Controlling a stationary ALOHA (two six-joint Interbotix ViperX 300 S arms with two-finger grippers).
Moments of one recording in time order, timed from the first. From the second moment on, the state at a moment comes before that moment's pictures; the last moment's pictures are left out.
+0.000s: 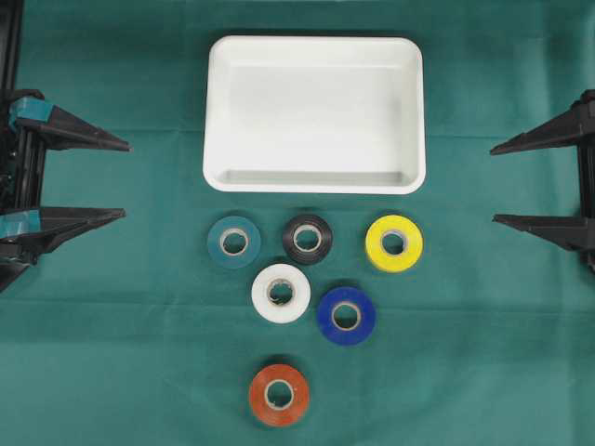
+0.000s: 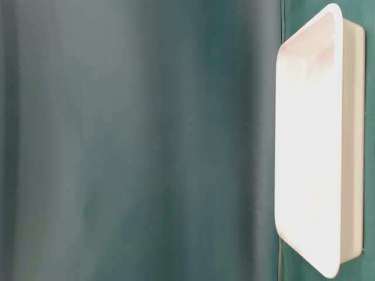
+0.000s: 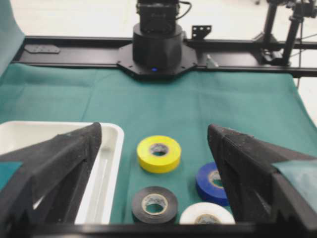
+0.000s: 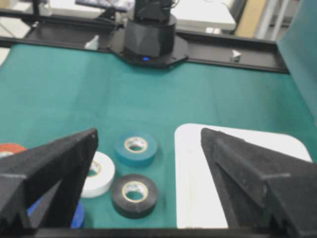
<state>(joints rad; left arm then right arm) 0.00 -0.96 1.15 0.00 -0.19 -0.01 0.00 -0.96 1.13 0.00 -0.11 0.04</state>
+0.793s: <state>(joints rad) -0.05 -0.96 1.14 0.00 -0.17 -0.01 0.00 -0.96 1.13 0.00 -0.10 0.04</state>
